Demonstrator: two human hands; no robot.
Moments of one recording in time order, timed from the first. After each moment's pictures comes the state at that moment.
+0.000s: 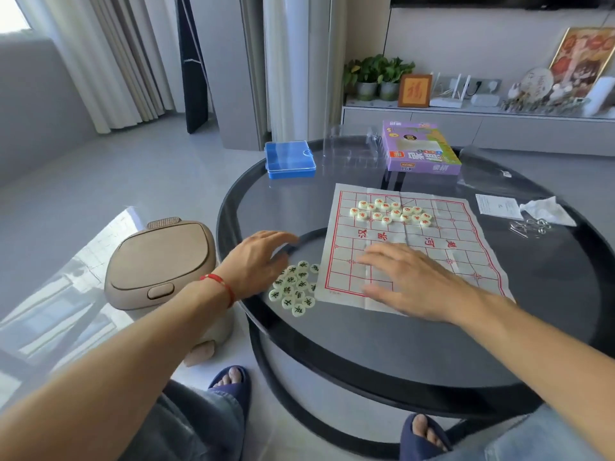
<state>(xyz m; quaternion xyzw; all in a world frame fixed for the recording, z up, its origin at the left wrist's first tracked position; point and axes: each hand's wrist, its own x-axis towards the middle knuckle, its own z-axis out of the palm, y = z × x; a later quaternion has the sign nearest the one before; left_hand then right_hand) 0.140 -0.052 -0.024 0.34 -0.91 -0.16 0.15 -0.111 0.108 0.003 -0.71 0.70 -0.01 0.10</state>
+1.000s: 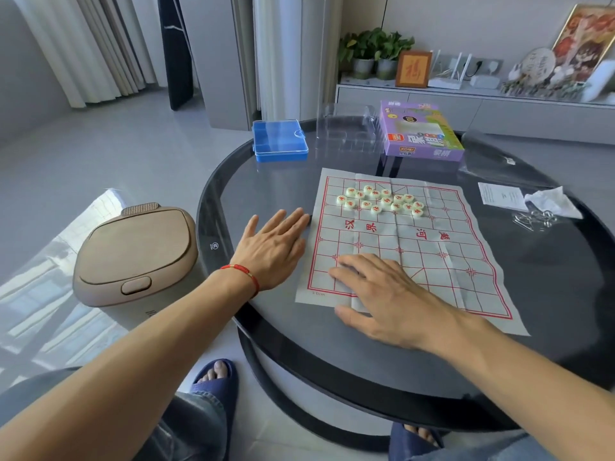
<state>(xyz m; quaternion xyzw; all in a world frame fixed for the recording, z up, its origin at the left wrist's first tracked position) 0.087 -0.074 -0.063 0.37 -0.92 -0.07 0.03 -0.080 0.105 -0.019 -0.74 0.66 -0.01 0.09</state>
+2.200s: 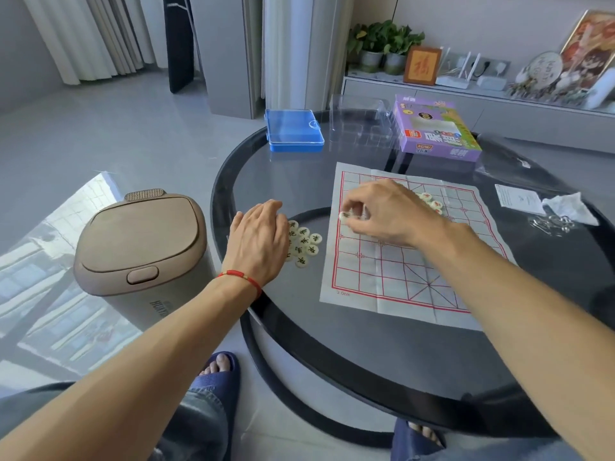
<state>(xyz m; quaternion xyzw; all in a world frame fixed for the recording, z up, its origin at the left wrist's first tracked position) 0.119 -0.072 -0.059 0.48 -0.81 -0.19 0.29 -0.099 -0.007 0.017 -0.72 0.69 -0.08 0.02</state>
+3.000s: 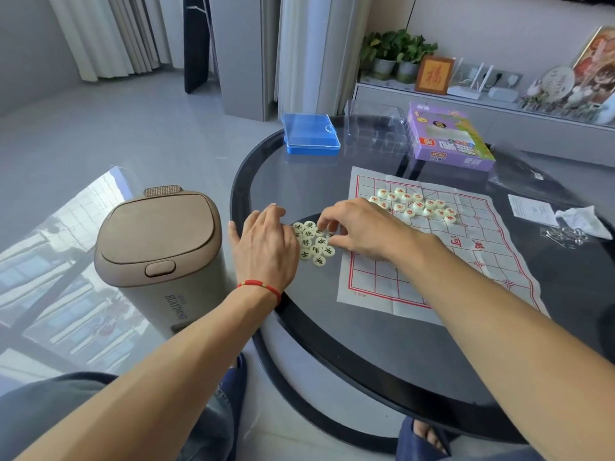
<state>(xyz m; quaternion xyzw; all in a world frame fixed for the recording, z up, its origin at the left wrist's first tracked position) 0.129 -0.059 -0.064 0.56 -0.75 -0.14 0.31 -0.047 -0.026 0.002 -0.75 0.66 -0.04 0.07</state>
